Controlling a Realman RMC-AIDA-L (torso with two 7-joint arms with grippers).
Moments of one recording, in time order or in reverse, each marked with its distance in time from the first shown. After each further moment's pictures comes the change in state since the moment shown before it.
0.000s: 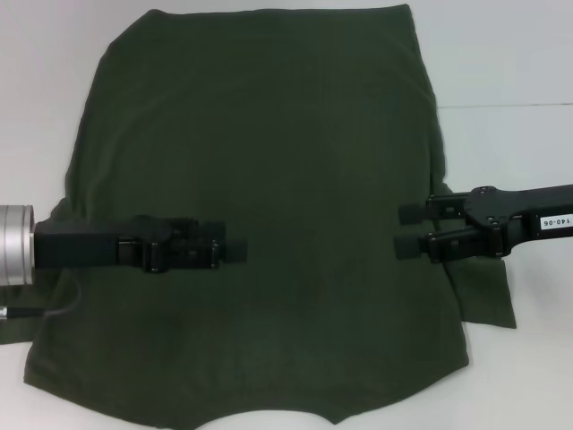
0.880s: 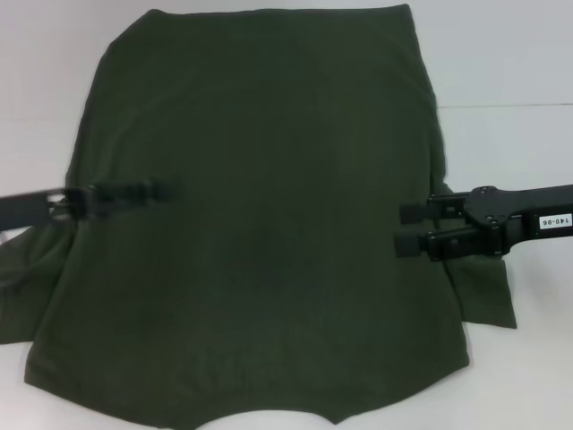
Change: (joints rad) left arm 0.015 0.033 -0.220 0.013 0.053 0.003 -0.115; right arm -0.001 0.000 -0.001 0.003 0.000 0.013 0.003
